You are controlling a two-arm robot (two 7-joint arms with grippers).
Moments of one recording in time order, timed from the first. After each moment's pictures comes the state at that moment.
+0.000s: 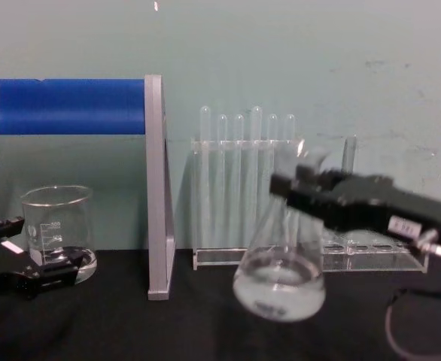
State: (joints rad) left arm -0.20 0.60 0.45 -1.41 -0.25 -0.12 0.03; right arm 0.28 0.39 -0.44 -1.45 0.49 -0.12 0.51
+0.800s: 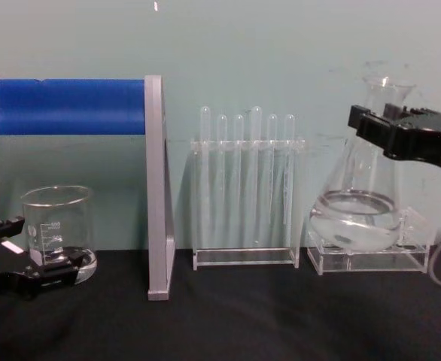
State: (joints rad) left arm -0.20 0.60 0.45 -1.41 -0.25 -0.12 0.03; right arm 0.15 0.32 -0.29 -1.69 0.34 0.00 0.15
